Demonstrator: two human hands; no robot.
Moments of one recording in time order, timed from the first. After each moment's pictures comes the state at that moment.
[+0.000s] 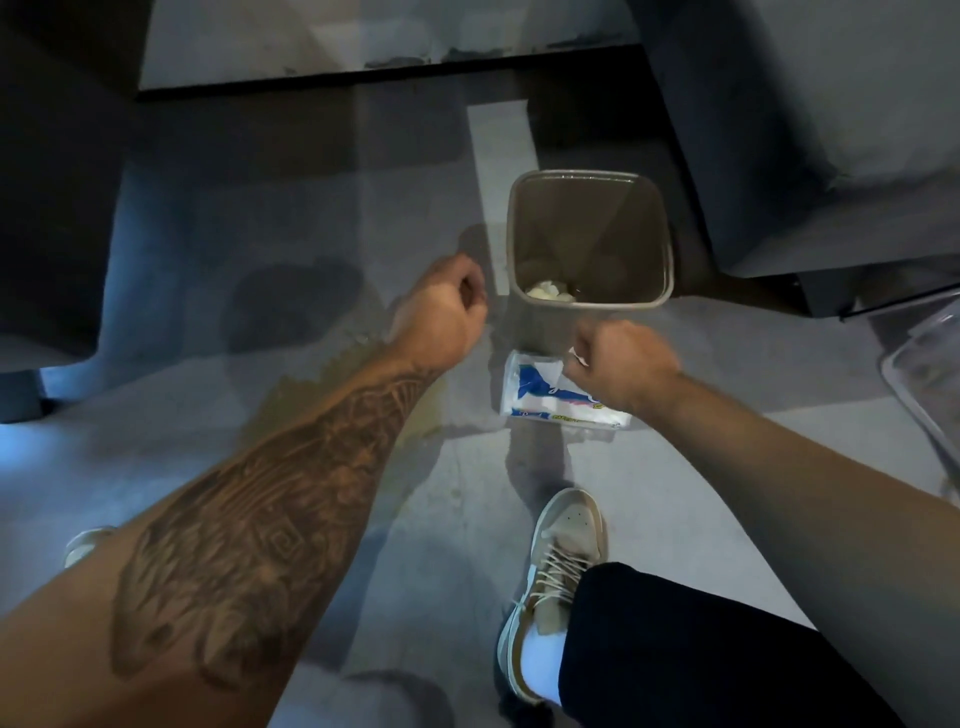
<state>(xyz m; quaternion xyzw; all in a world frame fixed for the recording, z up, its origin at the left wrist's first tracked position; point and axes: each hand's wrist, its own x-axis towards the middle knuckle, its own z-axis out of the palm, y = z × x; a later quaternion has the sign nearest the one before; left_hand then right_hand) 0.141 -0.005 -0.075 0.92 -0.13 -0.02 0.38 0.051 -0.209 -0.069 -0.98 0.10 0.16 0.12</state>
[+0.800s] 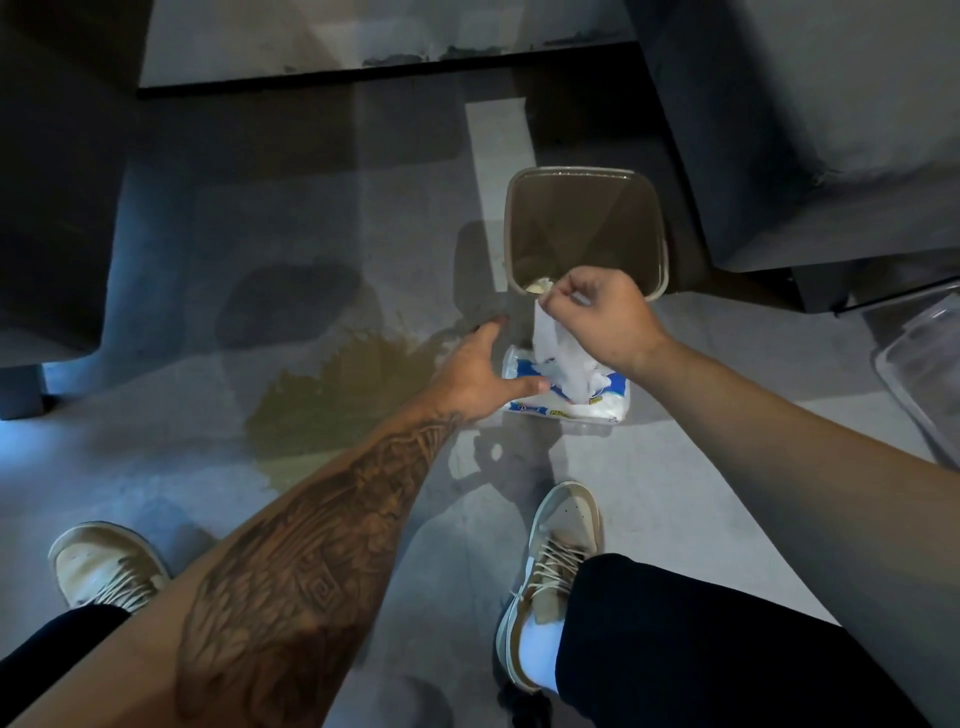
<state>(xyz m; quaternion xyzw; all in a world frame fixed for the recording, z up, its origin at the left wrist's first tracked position) 0.084 -0.015 -0.086 0.86 -0.08 -0.31 0.40 0.071 -0.195 -0.042 -0.86 0.15 0.03 0.48</state>
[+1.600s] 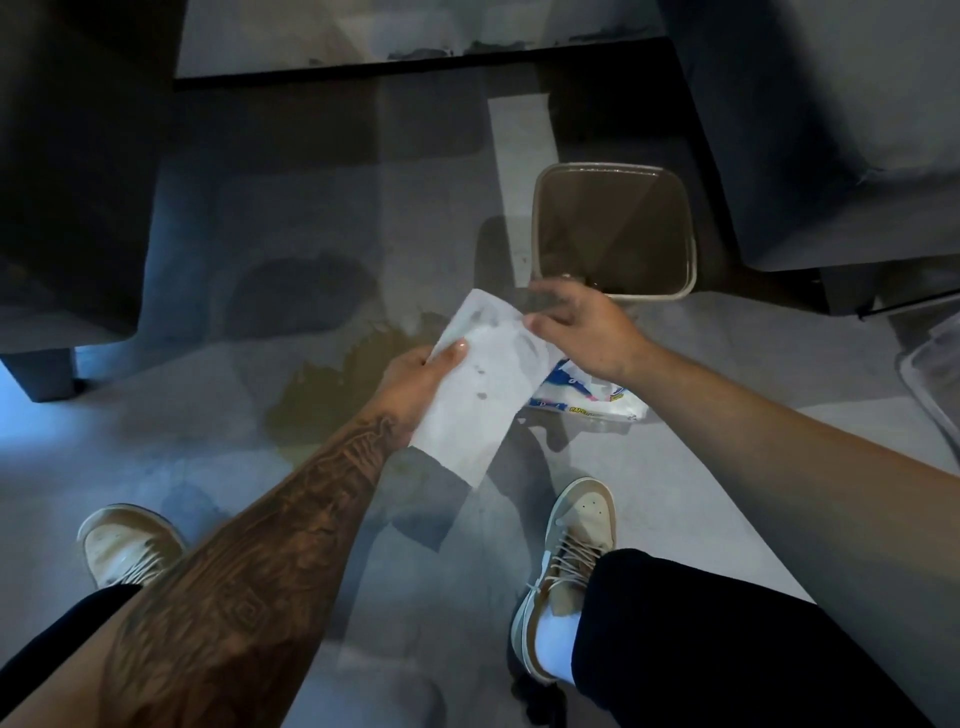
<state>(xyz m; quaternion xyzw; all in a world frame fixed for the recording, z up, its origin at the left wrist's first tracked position) 0.083 0.074 -0.089 0.71 0.14 -0.35 0.59 0.075 -0.161 -0.060 -0.83 0.11 0.15 0.53</state>
